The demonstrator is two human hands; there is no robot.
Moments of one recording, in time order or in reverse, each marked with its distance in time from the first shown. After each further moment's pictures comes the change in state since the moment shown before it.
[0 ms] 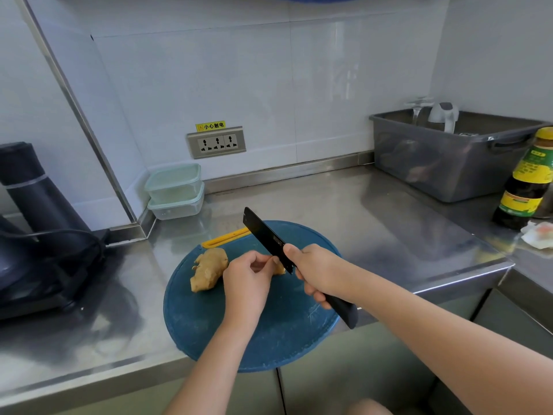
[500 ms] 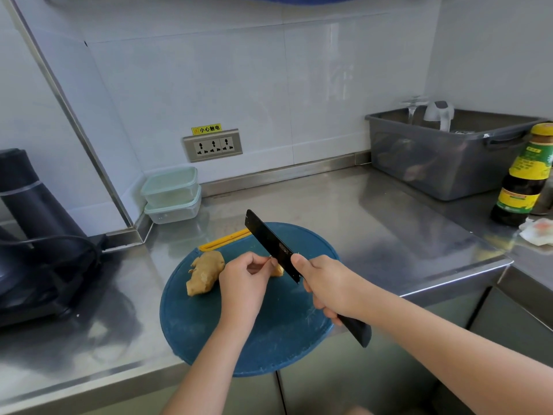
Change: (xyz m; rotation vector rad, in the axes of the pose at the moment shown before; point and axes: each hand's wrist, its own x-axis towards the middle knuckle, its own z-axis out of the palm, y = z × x) left_hand 0.001 0.002 -0.001 0.011 -0.013 0.010; right_hand -0.019 0.018 -0.003 -0.033 0.022 -0.064
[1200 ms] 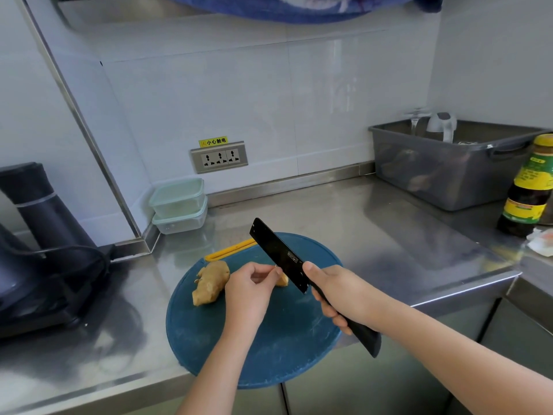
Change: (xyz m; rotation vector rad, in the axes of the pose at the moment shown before) left_hand 0.005 -0.003 0.001 -0.082 -0.012 -0.088; right_hand 0.008 0.014 -0.006 0.182 -0.046 -0.019
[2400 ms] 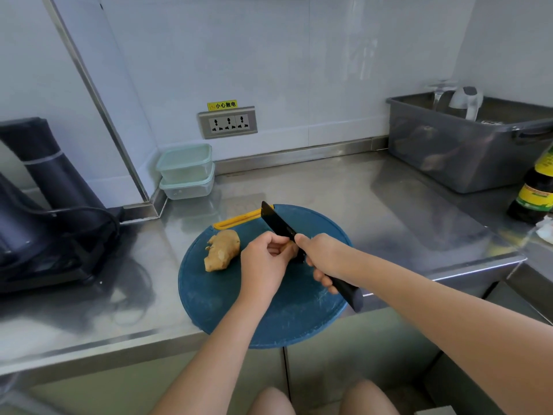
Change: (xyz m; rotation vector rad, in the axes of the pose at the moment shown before) left_hand -0.002 0.000 0.003 0.049 -0.036 0.059; right_hand 0.028 -0.032 0.020 -0.110 0.009 0.272
